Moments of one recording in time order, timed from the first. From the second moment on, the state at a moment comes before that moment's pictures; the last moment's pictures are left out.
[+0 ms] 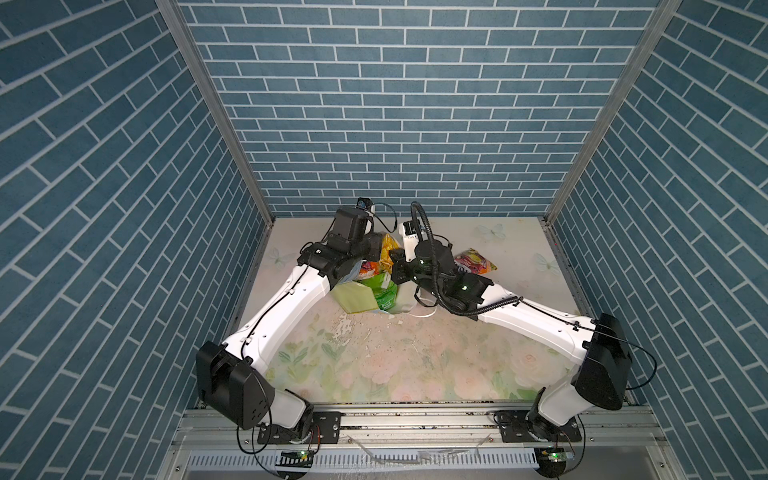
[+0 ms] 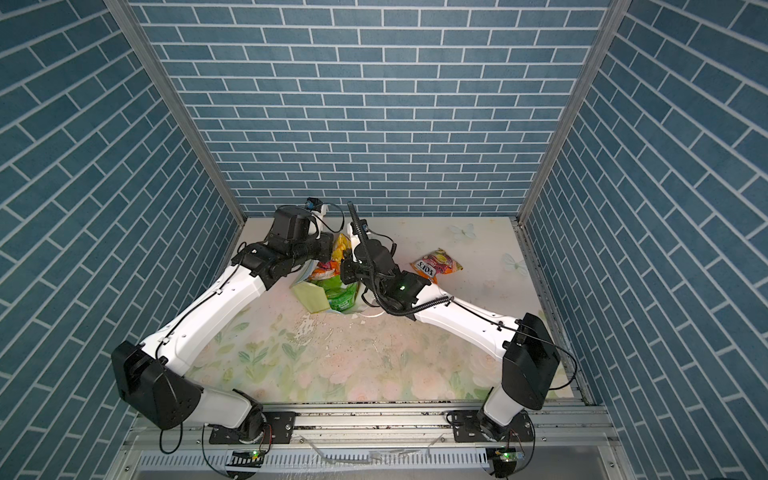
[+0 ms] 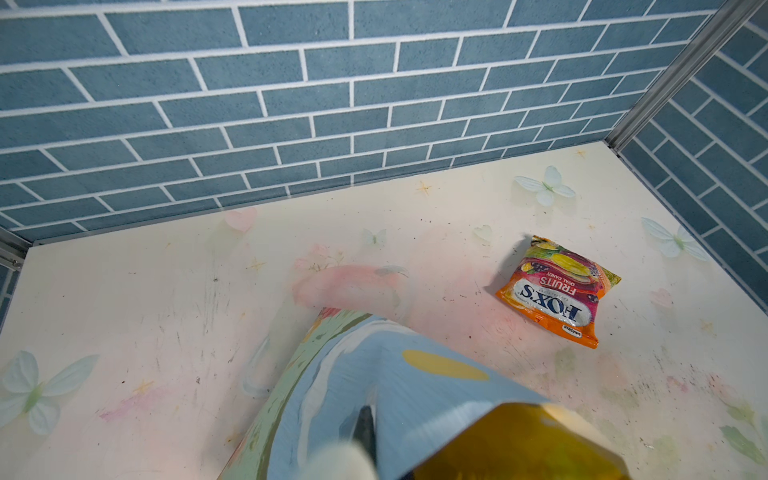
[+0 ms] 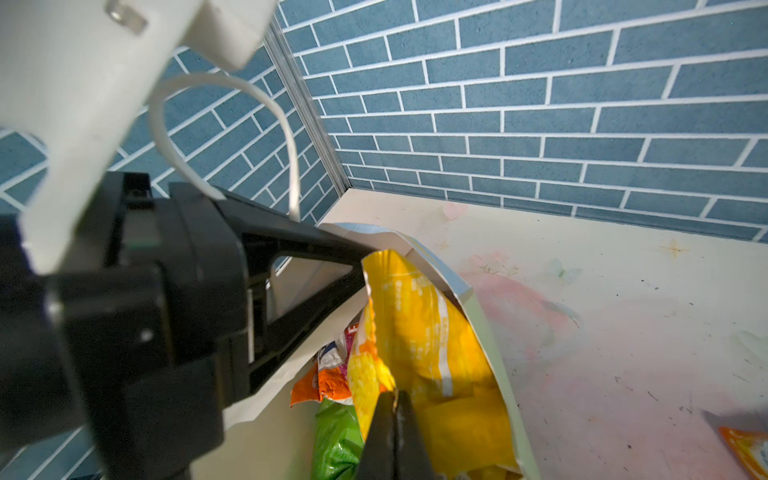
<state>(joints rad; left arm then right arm) -0.48 1.45 1.42 -0.55 -0.11 -0.19 0.99 1.59 1.34 -0.07 0.22 0.37</state>
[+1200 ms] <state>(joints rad) -0.48 1.48 1.44 -0.55 -0.16 -0.17 0.98 1.47 1.29 -0.07 0.19 0.39</state>
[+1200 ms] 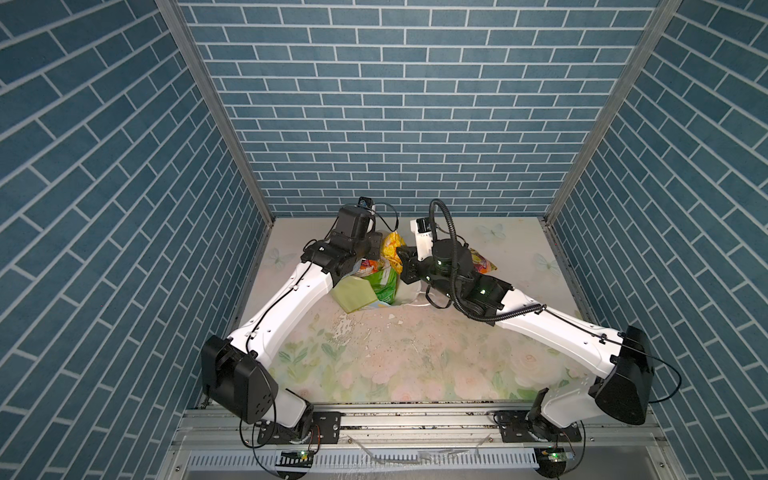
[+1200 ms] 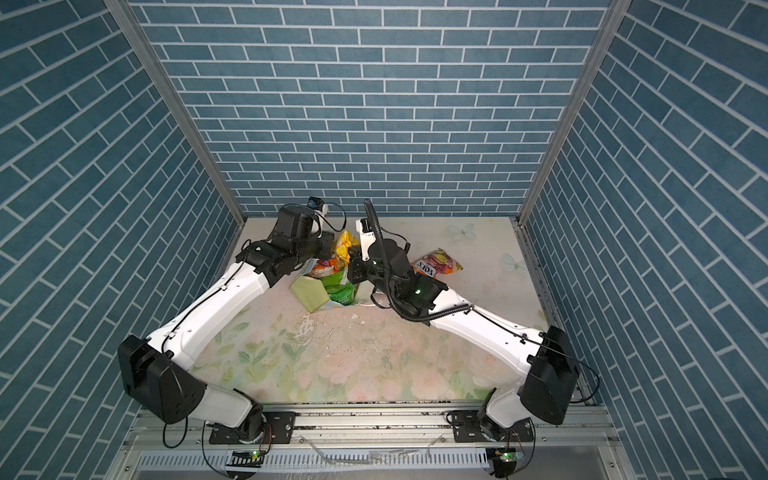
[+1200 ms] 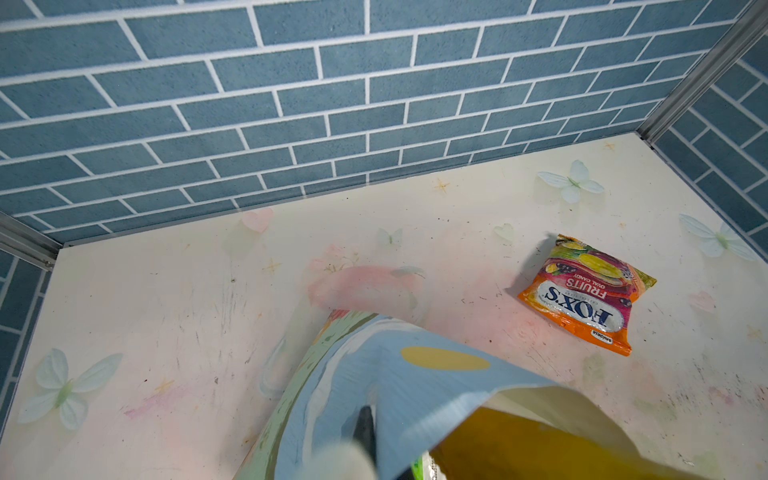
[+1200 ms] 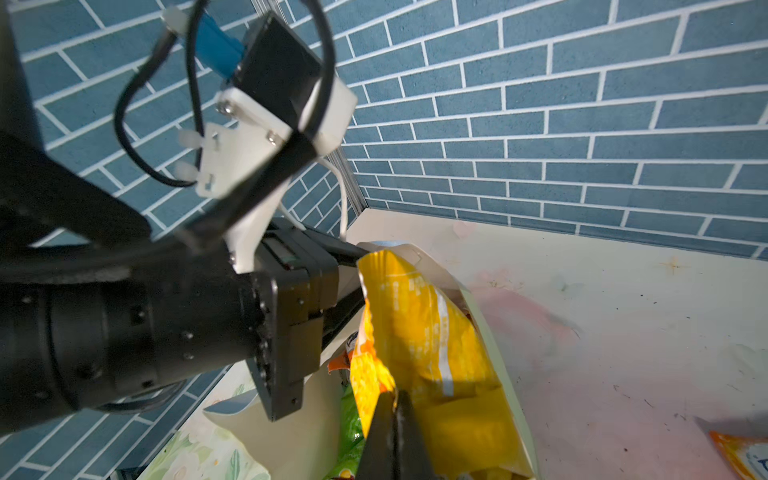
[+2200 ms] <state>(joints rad) -0.48 1.48 1.44 -0.55 -0.19 -0.16 0.94 1.35 1.29 -0.11 0.23 0.40</state>
